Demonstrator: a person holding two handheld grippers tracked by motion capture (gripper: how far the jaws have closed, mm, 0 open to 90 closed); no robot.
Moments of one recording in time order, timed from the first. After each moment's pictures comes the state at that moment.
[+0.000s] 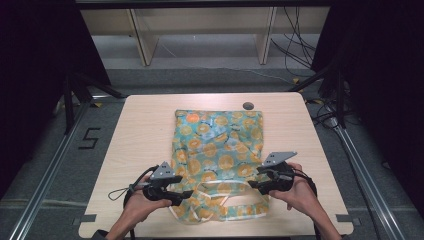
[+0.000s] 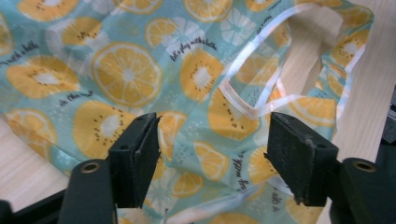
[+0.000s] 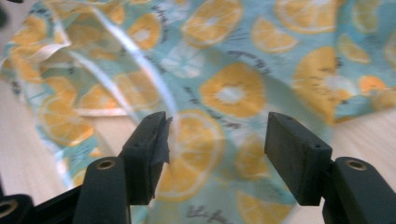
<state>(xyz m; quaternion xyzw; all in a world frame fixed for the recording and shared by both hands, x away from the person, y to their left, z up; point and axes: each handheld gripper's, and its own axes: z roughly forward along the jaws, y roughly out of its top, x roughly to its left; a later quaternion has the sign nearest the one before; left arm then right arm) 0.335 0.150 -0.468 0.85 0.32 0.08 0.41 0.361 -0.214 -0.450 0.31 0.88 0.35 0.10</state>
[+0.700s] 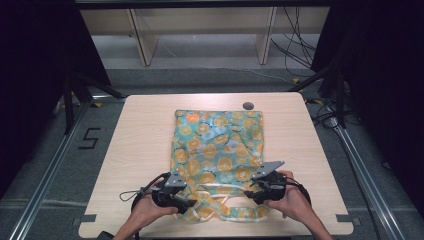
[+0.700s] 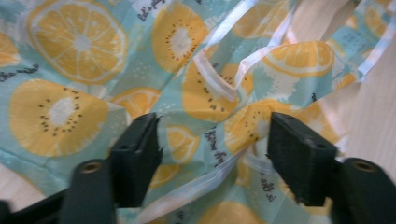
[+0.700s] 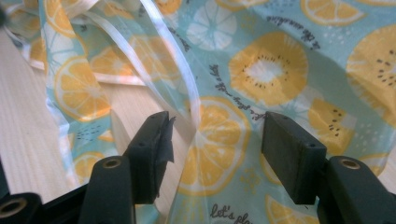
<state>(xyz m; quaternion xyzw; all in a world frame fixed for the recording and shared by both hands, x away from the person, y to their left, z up) 0.335 0.133 -0.491 0.89 0.29 0.08 0.35 0.351 -0.199 -0.470 0.27 0.91 0.30 0.09</state>
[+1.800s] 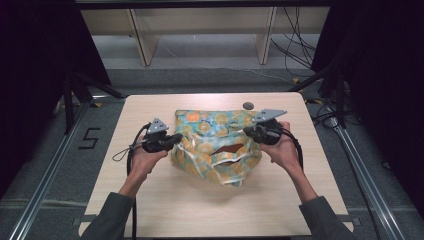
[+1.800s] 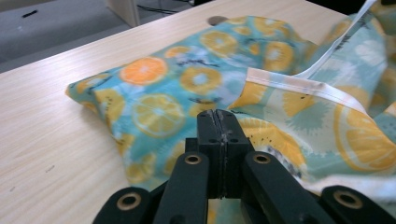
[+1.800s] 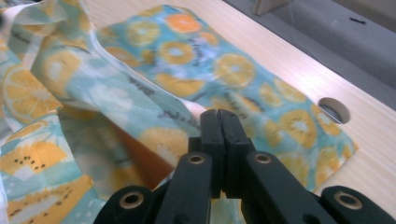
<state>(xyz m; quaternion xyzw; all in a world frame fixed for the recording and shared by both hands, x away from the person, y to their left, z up) 0.457 0.167 -0.439 0.78 0.39 0.19 0.45 0.463 -0.189 -0.399 0.31 0.84 0.38 0.21</state>
